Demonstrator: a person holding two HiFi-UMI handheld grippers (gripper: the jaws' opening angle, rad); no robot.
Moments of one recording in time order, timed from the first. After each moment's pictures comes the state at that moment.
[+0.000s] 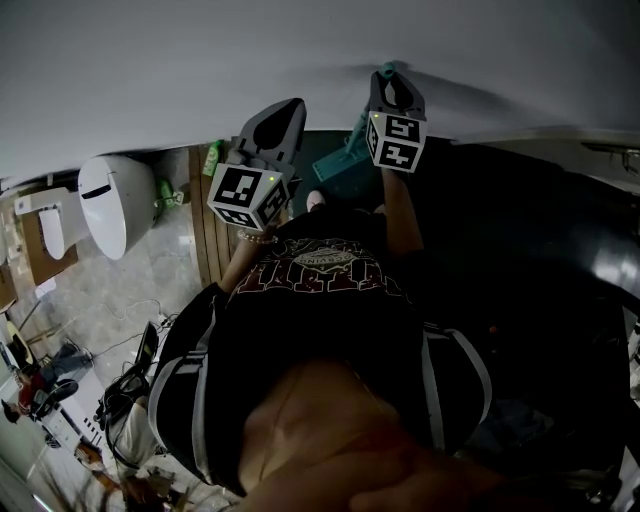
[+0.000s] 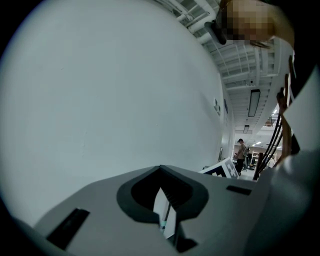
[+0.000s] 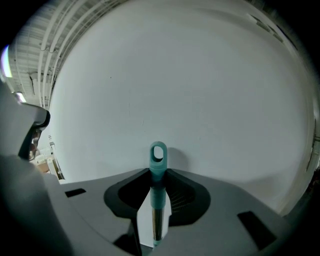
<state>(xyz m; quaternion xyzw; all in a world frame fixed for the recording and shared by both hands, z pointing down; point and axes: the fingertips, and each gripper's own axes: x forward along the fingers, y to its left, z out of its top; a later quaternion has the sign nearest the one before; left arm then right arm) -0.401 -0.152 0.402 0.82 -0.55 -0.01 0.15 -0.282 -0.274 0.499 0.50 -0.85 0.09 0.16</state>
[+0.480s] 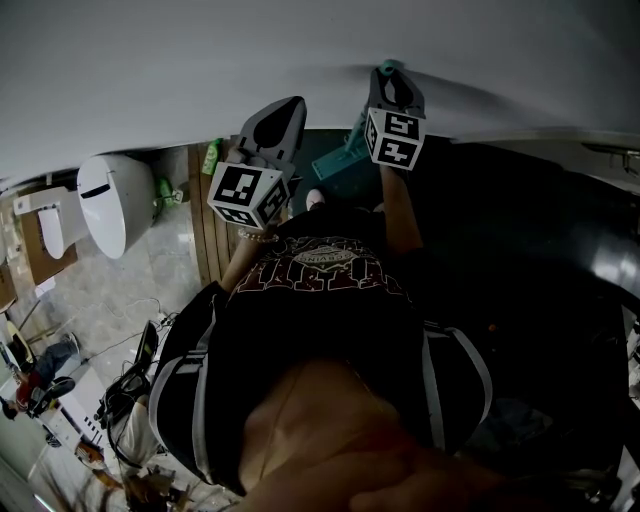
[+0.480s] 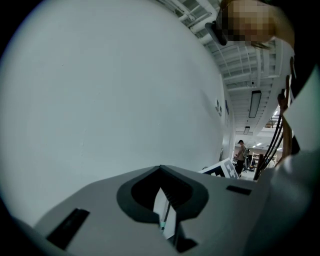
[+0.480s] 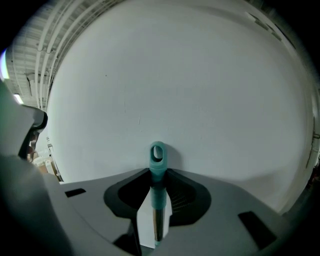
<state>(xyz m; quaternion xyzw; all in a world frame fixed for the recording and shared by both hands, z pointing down) -0.409 -0.159 0.402 0.82 -0.55 -0.01 0.15 -0.290 -0.283 0.498 0.51 -0.84 0.10 0.15</state>
